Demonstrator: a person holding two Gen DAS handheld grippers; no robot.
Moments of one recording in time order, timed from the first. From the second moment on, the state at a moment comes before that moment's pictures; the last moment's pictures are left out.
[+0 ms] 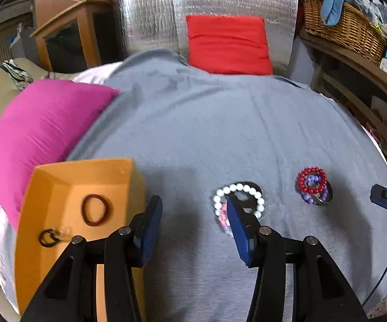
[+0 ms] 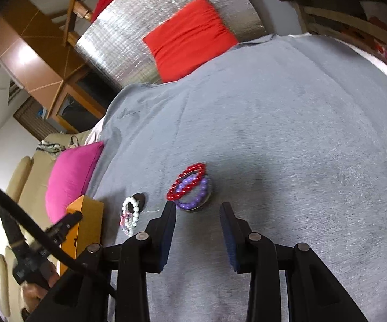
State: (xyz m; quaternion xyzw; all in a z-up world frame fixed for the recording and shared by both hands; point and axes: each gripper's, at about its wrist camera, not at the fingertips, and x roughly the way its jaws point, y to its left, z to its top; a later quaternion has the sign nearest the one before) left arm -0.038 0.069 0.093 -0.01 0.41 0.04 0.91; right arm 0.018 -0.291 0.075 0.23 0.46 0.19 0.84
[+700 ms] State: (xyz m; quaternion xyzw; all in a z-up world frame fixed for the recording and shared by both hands) left arm -0.005 0.062 0.038 -0.09 0.47 -0.03 0.88; right arm 0.073 -0.248 0.019 0.37 0.51 0.19 0.75
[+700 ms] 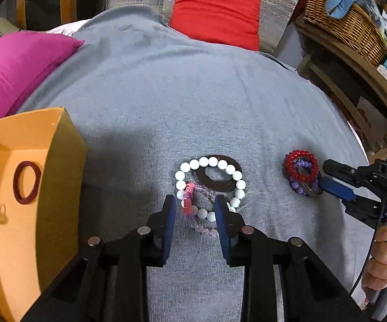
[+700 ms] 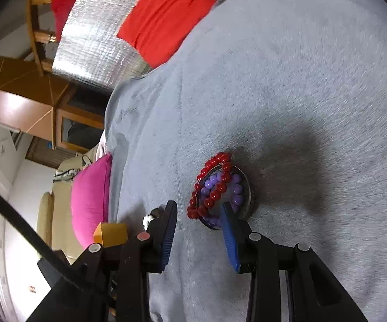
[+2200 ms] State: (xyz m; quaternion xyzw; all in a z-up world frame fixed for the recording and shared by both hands) left arm -0.036 0.021 0.038 -0.01 0.49 -0.15 0.86; right arm 0.107 -0.255 0.023 0.30 0.50 0.14 0.80
